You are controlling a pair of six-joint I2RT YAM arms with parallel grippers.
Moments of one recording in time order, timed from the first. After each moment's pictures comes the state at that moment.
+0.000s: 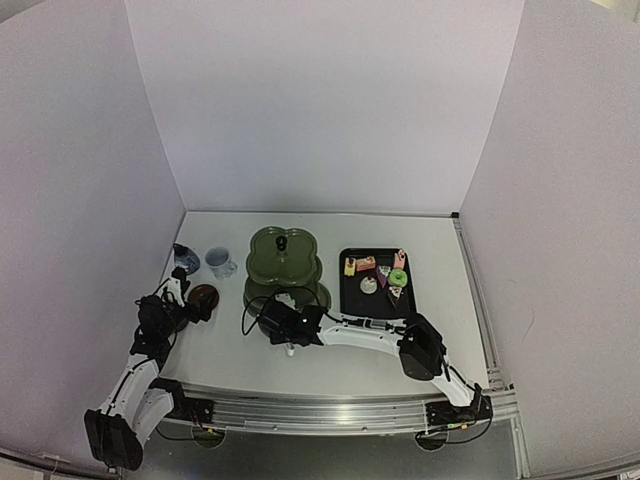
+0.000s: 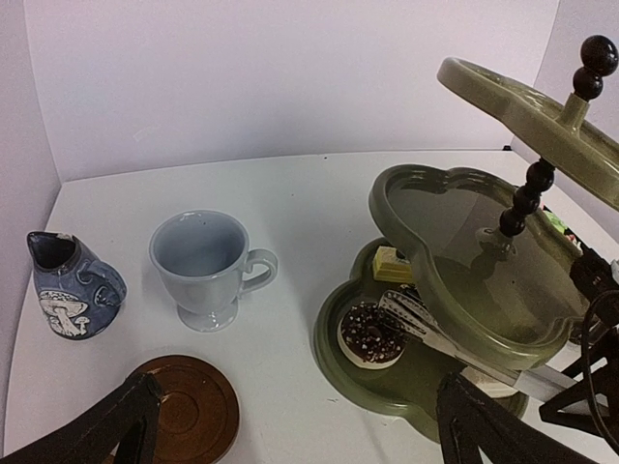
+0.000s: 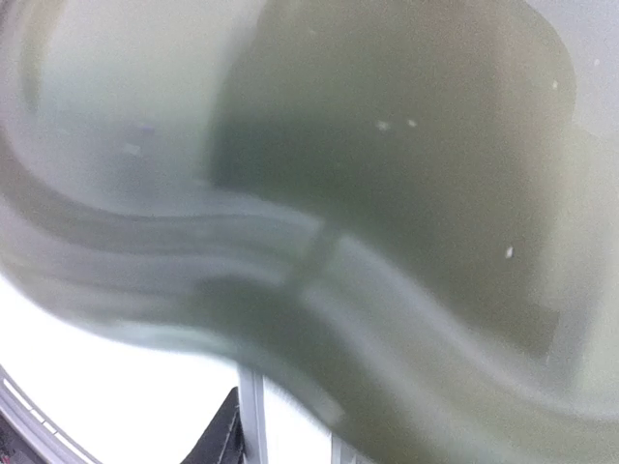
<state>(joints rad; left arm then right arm) -0.07 0.75 0.34 0.17 0.36 -0.03 1.21 2.32 2.00 -0.72 0.31 0.86</state>
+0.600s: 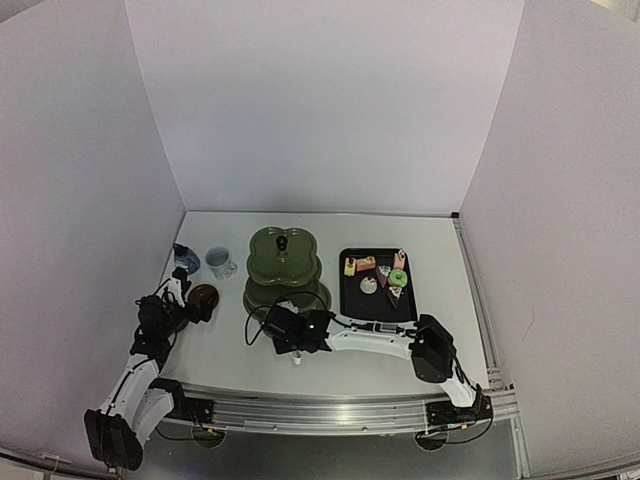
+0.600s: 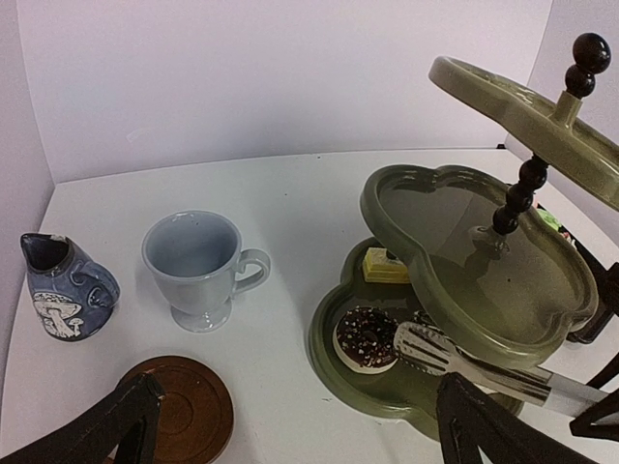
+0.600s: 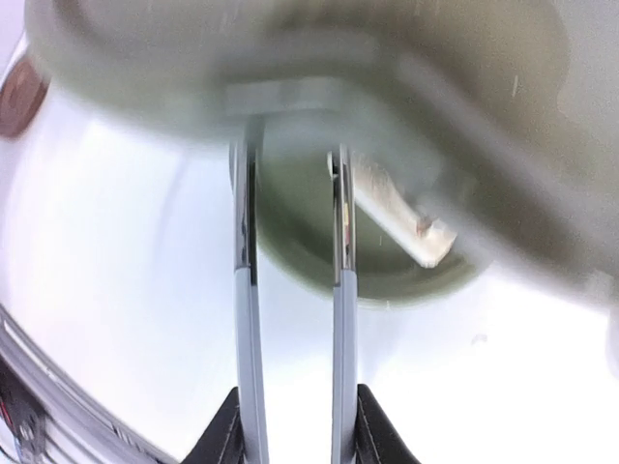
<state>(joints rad) -0.07 0.75 0.34 0.17 0.37 -0.03 1.24 2.21 1.88 -0.73 0.25 0.83</state>
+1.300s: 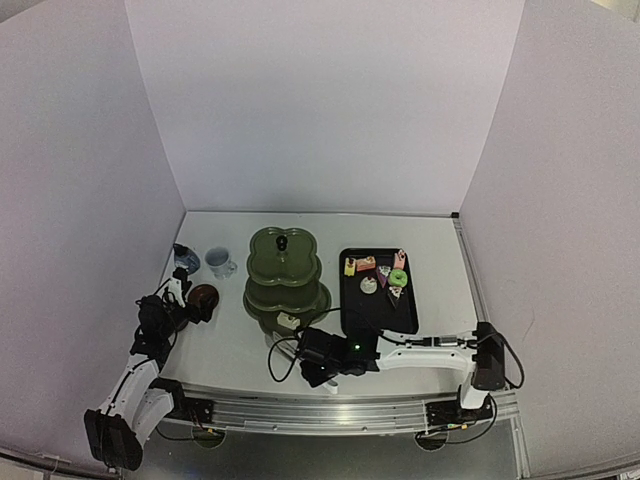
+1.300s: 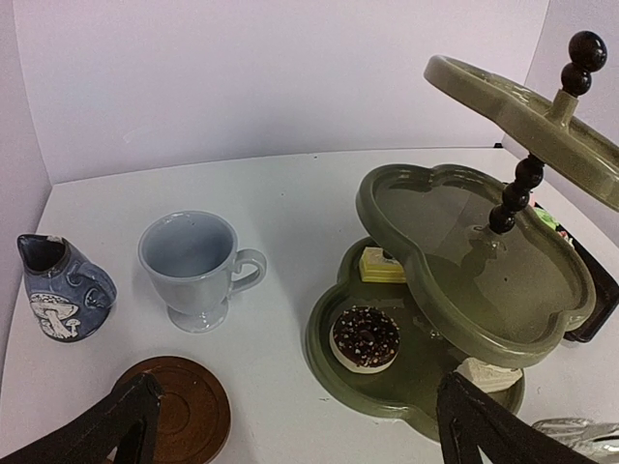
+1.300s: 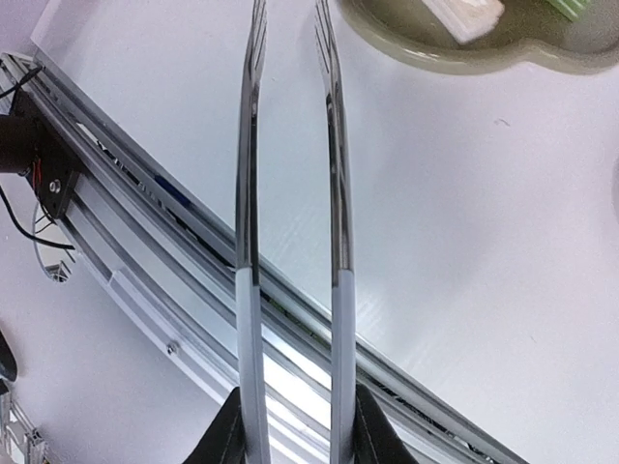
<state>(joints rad) -0.07 0.75 0.34 0.17 0.37 -0.03 1.35 1.84 1.53 -0.78 0.03 0.76</state>
